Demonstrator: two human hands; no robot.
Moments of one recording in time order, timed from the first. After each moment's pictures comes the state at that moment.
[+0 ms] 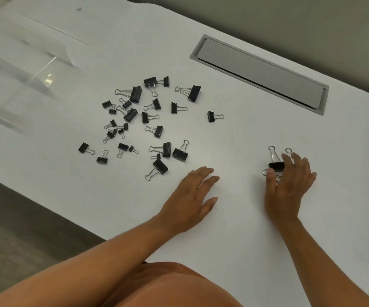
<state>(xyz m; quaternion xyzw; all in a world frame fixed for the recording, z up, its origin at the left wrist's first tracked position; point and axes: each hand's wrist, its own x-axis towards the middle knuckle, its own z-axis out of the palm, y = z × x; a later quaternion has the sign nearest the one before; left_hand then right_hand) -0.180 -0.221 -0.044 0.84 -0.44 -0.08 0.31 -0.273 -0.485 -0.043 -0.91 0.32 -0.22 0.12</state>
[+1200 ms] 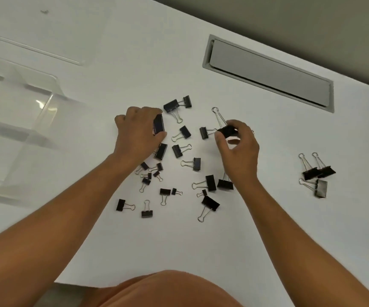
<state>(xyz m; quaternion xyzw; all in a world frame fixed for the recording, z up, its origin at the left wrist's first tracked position) 0.160 -0.137 -0.019 0.90 -0.32 -0.12 0.26 -0.025 -0.312 0.017 -0.81 0.40 -0.20 0.39</state>
